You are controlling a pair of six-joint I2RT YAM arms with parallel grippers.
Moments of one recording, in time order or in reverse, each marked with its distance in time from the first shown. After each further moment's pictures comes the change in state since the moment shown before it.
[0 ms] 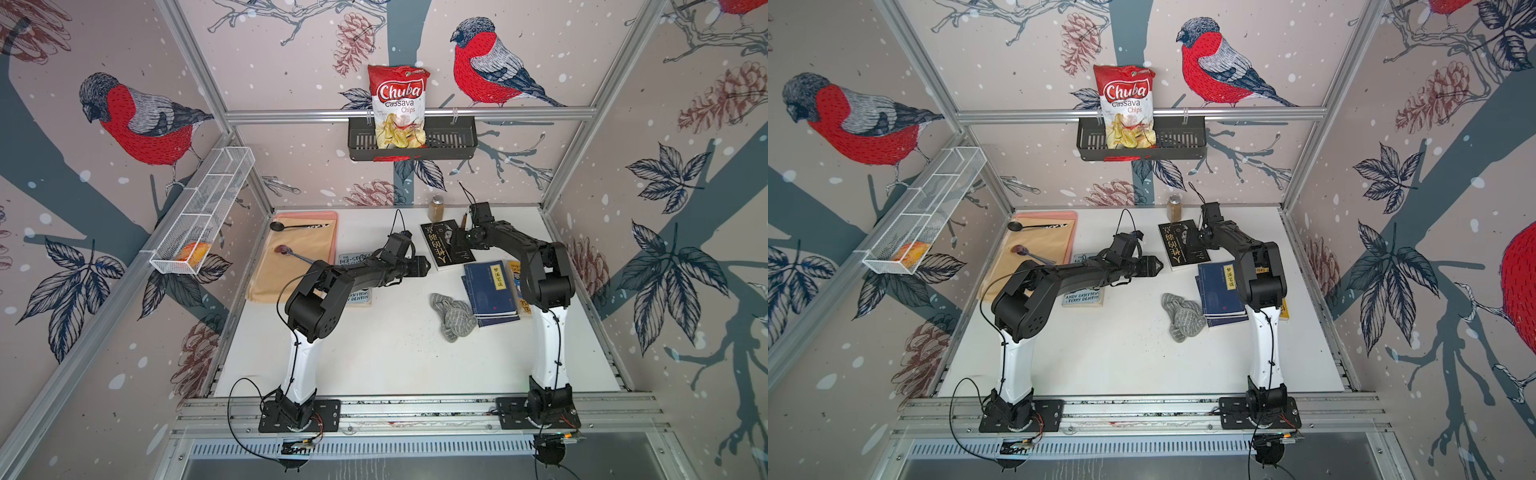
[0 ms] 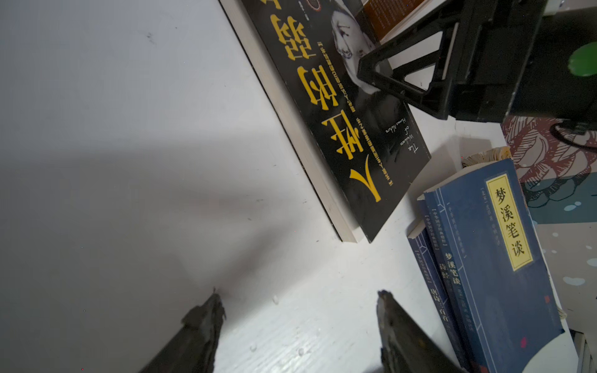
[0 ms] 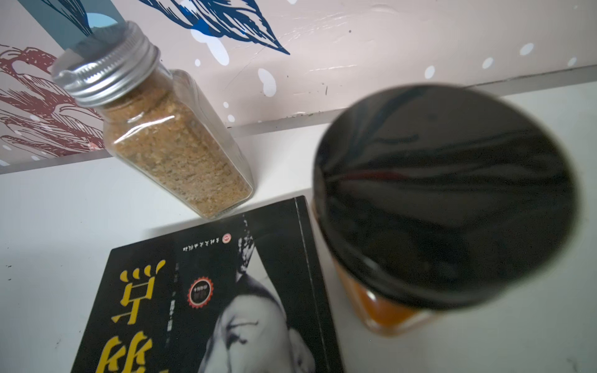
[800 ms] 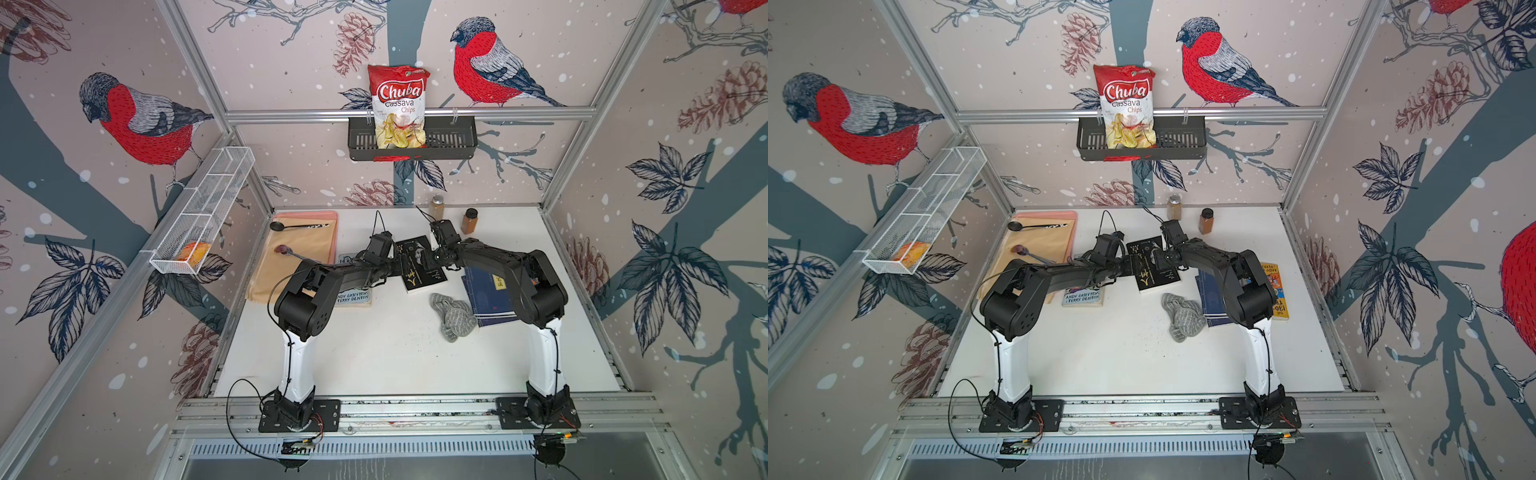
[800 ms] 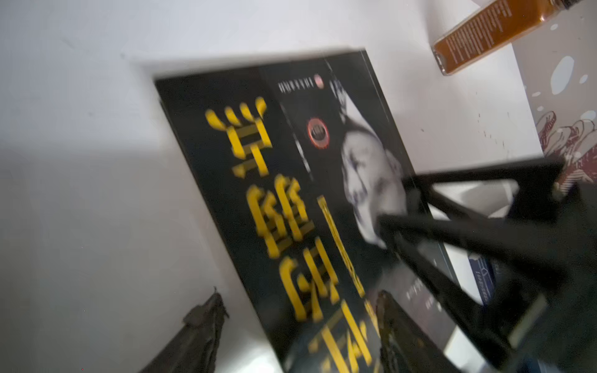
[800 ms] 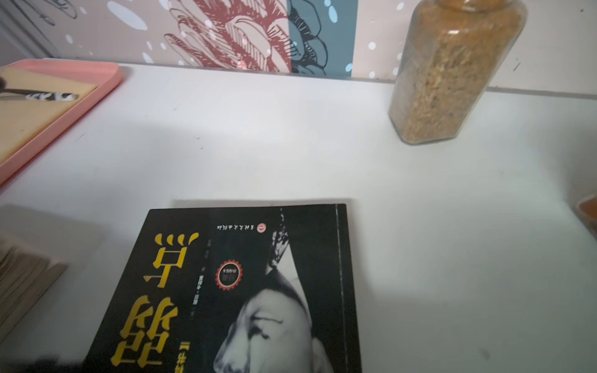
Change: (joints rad) left arm 0.116 -0.038 -0.113 0.044 -0.039 -0.001; right arm 0.297 -0.205 -0.334 0.103 0.090 -0.033
